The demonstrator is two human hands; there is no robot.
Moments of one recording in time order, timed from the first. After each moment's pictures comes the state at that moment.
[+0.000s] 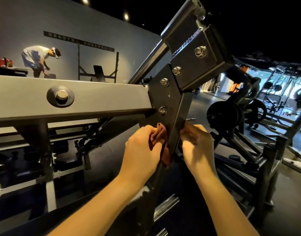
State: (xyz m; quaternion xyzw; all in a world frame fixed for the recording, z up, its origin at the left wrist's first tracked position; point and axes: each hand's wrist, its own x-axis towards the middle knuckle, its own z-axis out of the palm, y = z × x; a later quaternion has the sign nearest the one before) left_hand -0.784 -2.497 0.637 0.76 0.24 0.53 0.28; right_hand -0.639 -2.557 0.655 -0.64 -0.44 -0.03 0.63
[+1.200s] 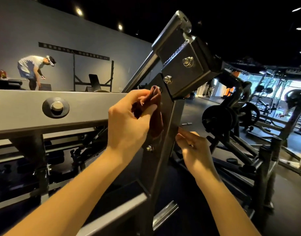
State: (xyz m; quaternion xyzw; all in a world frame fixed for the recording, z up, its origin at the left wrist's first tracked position) left_hand -0.802 -2.474 0.708 0.70 0.09 0.67 0.24; right_hand -0.638 -2.574 0.667 -0.66 -0.47 0.01 0.59
